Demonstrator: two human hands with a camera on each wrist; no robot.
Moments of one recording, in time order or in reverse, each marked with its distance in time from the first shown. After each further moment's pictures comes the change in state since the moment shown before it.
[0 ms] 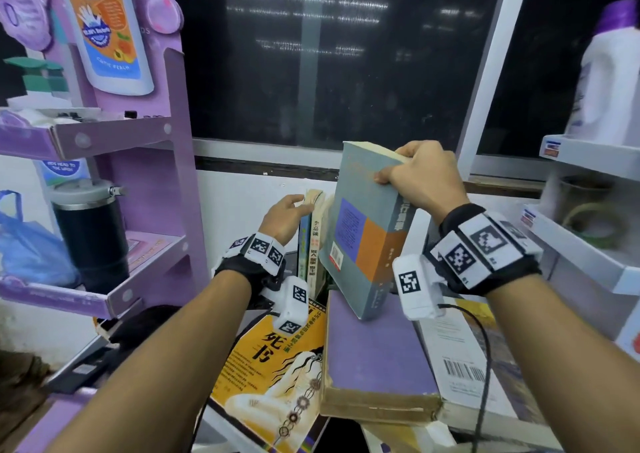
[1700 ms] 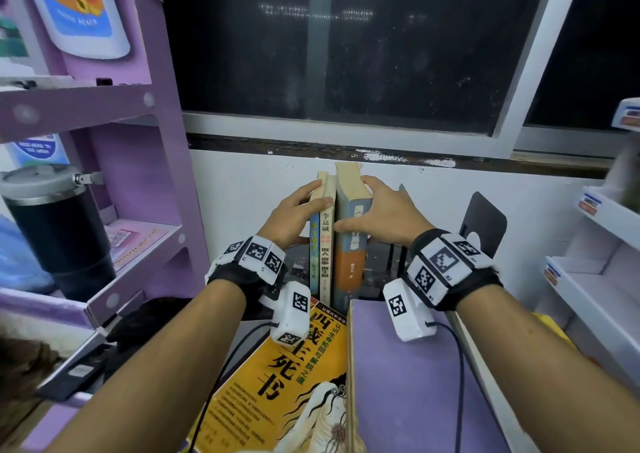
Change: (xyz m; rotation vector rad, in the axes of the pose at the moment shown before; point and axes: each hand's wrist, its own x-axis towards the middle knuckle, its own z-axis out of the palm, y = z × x) left_hand 0.035 -0.033 0.000 -0.219 -0.169 -0.072; right_hand 0.027 0.053 0.128 0.009 -0.511 -0.014
